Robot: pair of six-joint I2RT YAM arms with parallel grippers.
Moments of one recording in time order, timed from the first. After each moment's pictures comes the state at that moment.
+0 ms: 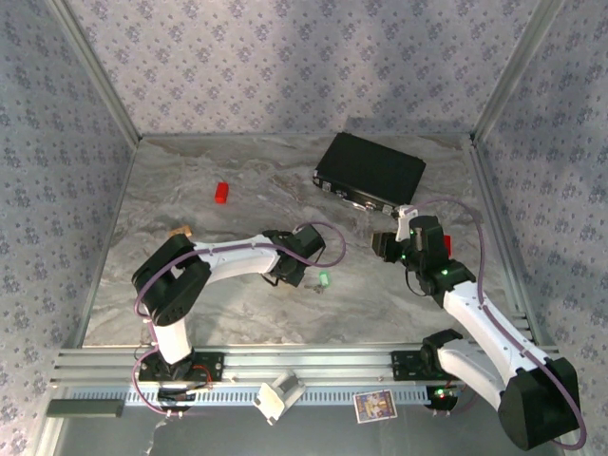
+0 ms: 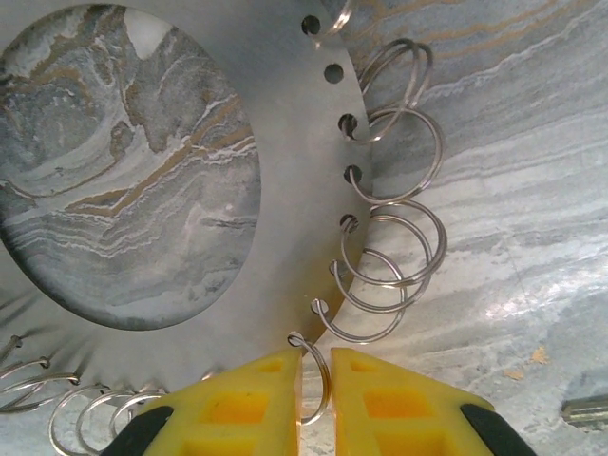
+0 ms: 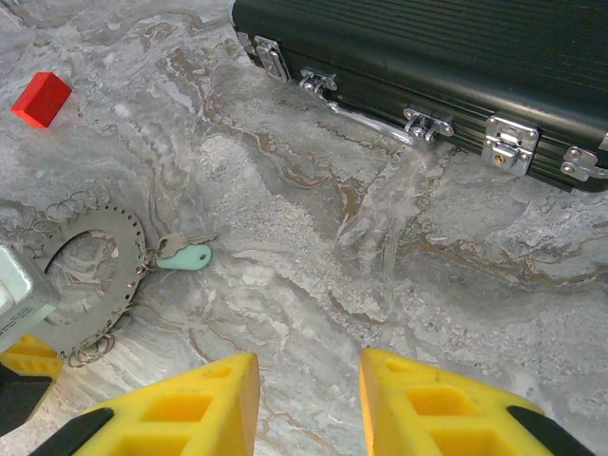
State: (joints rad) left arm -0.95 1.79 1.11 -0.68 -0.28 -0.39; right arm 0.33 0.90 0.54 -0.23 -0.13 0.28
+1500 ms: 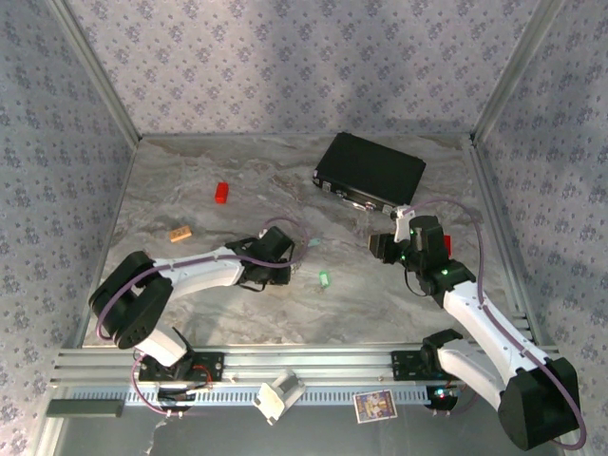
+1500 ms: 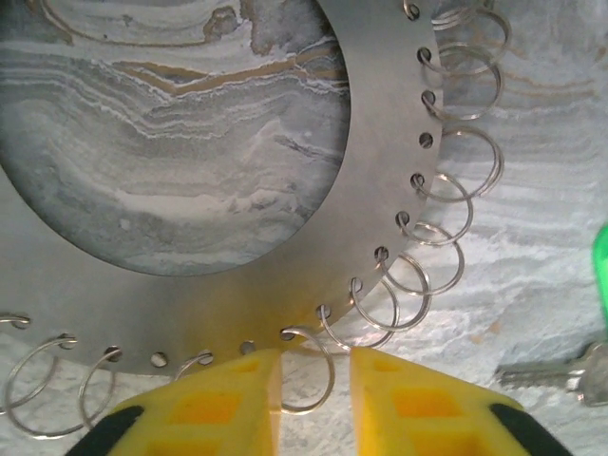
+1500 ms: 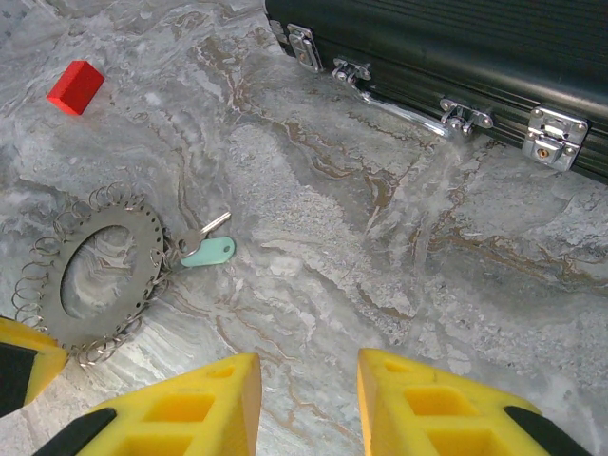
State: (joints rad) left arm -0.85 1.54 0.82 -0.42 -0.08 -0.69; right arm 0.33 0.90 0.54 -0.23 -0.19 0.28
